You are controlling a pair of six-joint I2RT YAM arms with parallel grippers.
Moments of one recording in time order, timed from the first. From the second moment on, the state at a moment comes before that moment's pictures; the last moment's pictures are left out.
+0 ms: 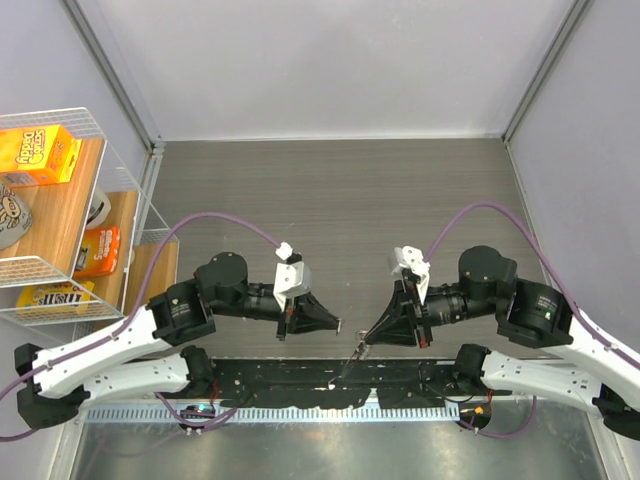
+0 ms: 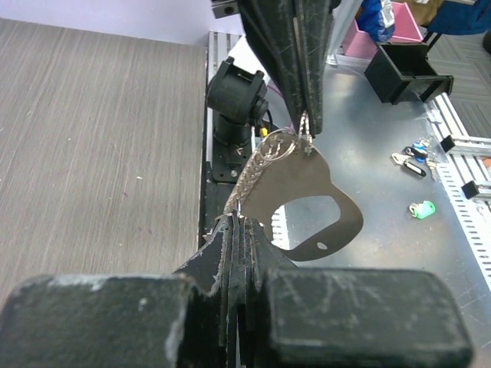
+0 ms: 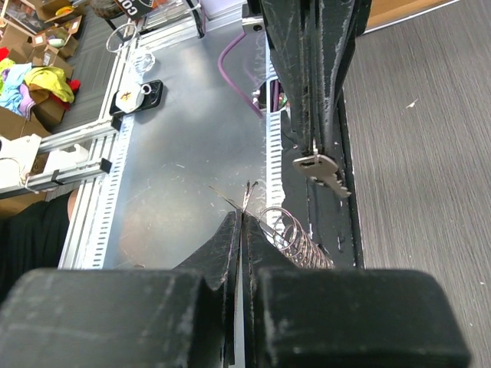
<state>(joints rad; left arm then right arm) -1.14 0.83 0.89 -0.22 0.50 -0.10 1.07 0.70 1.04 -0.62 -0.60 0.23</state>
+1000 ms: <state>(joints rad) -1.14 0.69 0.83 -0.17 0.62 -0.08 1.07 0.82 1.04 -0.37 -0.70 0.34</state>
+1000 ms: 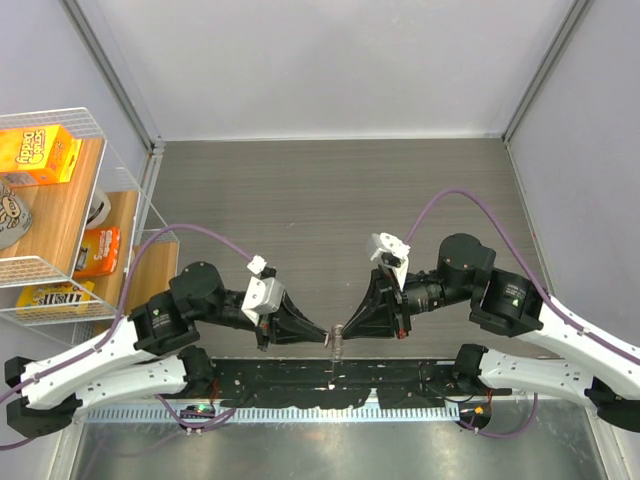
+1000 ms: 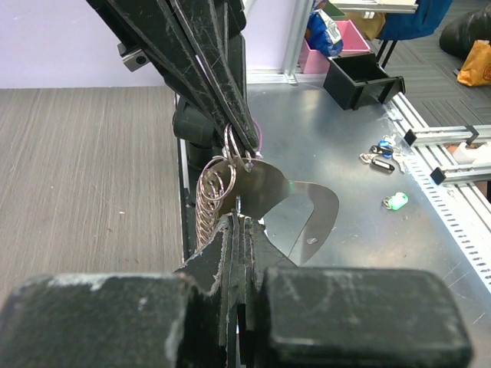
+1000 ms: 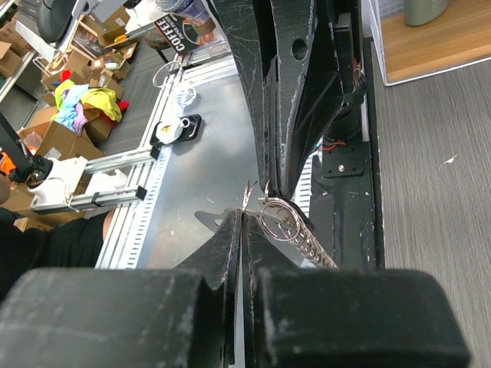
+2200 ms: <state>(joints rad) -1.14 0.66 0.83 -0.15 0.63 -0.05 1.07 0.85 1.00 -0.30 -0.76 0.39</state>
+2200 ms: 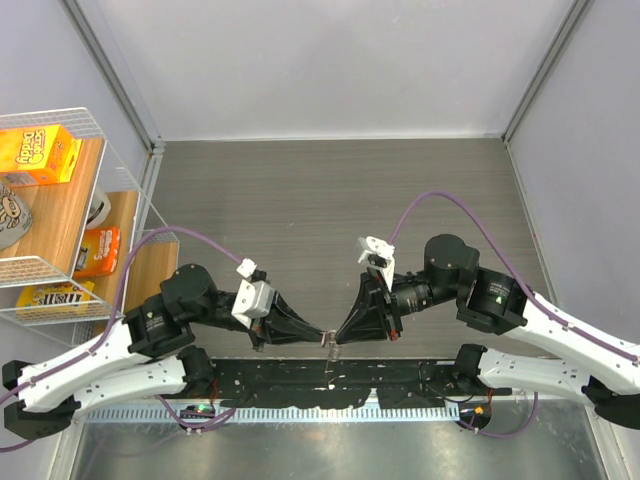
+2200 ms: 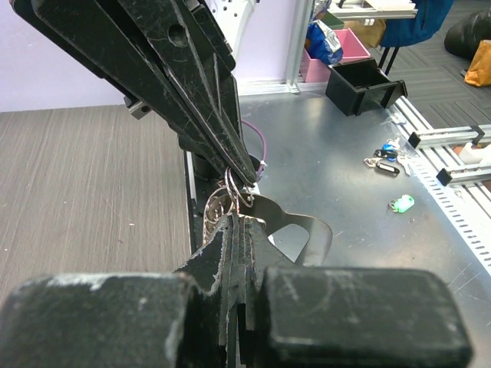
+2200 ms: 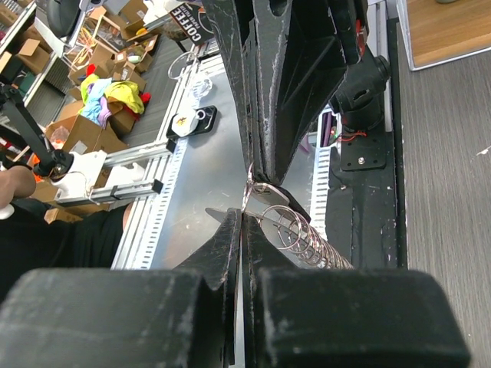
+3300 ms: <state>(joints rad) -1.14 0.66 0.84 -0.14 0.70 -0.03 1.07 0.97 0.97 -0.03 -1.03 0.47</state>
